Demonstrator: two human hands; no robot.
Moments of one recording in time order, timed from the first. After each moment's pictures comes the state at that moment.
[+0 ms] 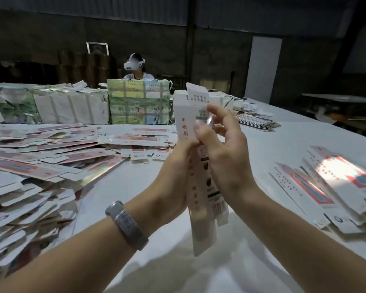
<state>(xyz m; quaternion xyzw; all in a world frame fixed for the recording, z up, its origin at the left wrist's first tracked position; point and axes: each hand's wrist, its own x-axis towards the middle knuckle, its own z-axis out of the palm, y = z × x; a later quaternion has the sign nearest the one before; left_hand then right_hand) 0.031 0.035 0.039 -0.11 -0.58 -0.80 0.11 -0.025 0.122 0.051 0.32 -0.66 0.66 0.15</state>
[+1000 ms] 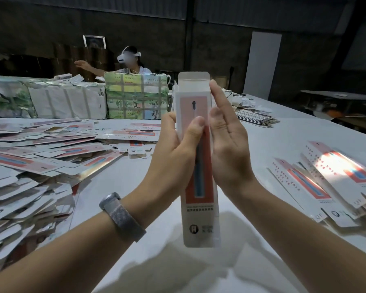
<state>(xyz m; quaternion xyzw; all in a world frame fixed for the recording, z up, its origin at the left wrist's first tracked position) 0.023 0.028 0.040 -0.09 -0.67 -0.68 0.30 -0.025 0.123 0.052 0.42 -0.56 0.70 0.12</state>
